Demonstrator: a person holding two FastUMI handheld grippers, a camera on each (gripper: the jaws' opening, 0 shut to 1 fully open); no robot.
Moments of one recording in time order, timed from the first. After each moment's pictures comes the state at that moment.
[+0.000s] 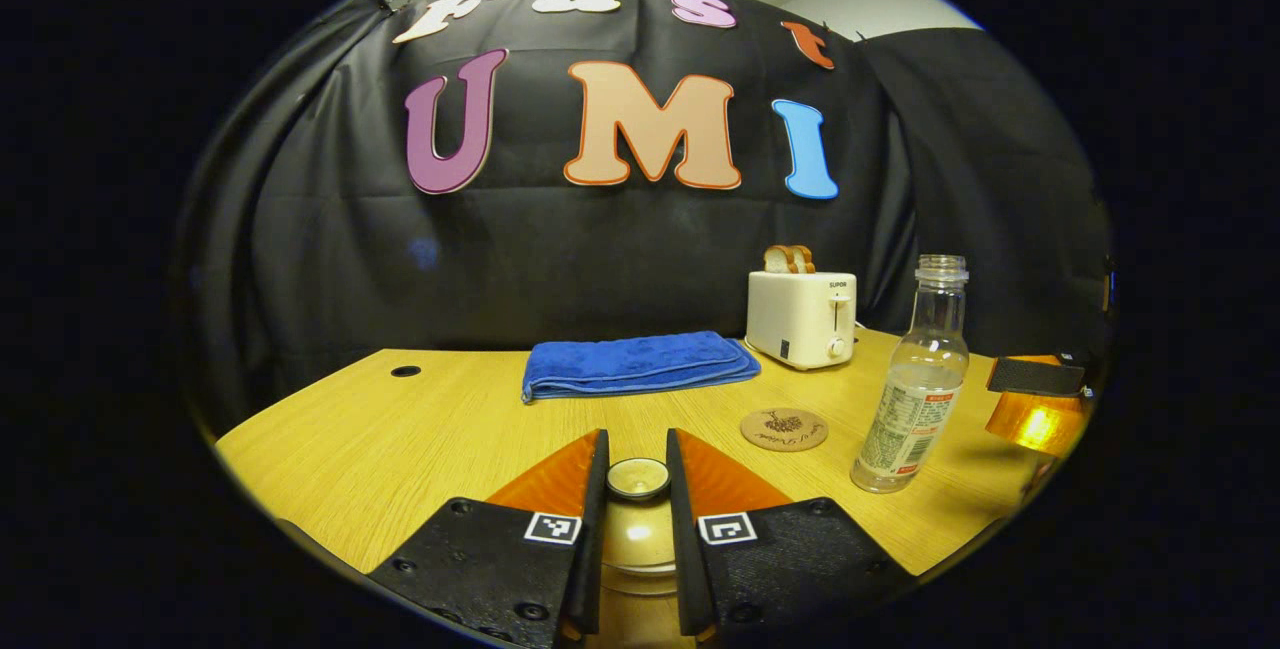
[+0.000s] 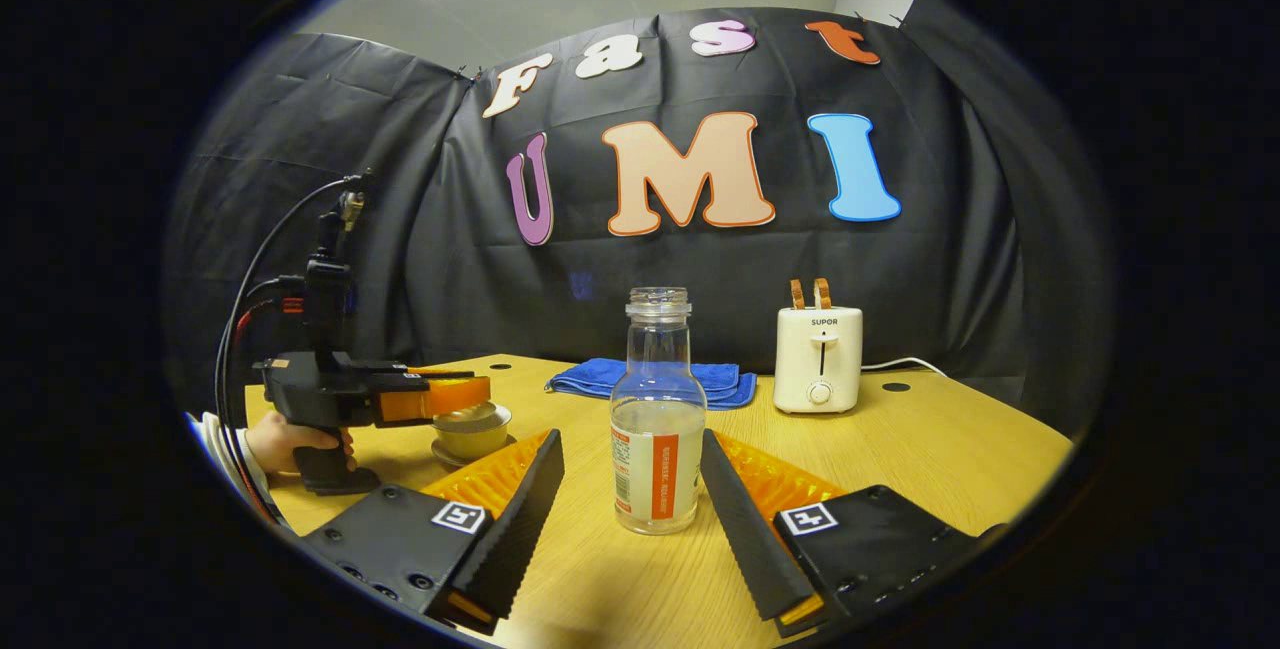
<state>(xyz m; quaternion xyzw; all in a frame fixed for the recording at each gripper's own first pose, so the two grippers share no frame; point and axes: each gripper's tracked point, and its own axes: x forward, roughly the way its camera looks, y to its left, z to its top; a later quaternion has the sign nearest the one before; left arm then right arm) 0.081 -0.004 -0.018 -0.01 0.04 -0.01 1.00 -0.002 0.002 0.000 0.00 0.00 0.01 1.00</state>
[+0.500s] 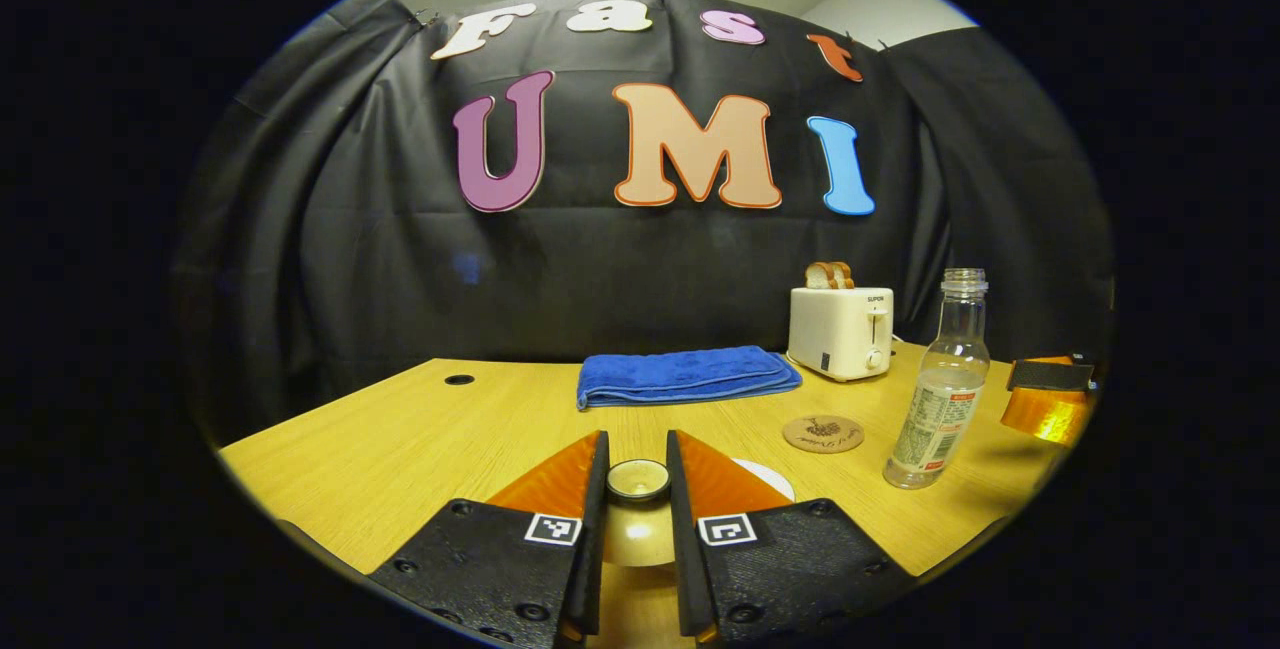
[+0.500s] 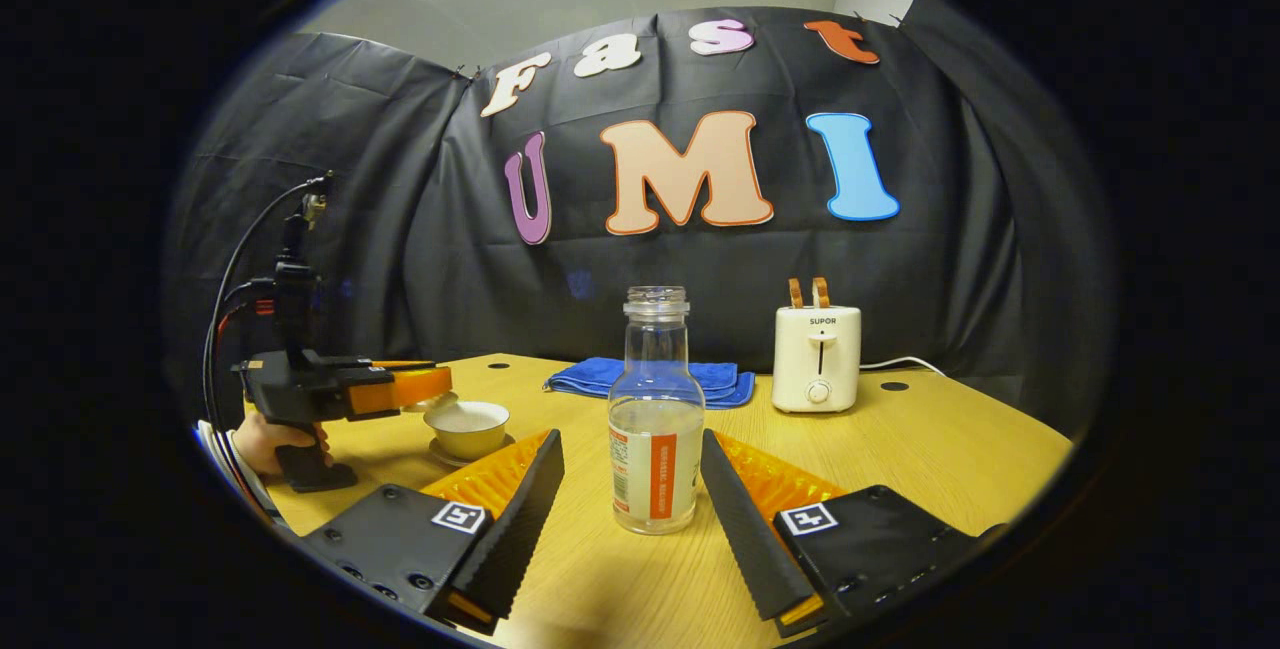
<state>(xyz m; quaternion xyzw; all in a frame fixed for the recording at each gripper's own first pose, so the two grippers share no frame) 0.053 0.034 -0.012 0.00 0.02 0.05 1.00 -0.002 0.002 -0.001 0.00 0.00 0.00 1.00</state>
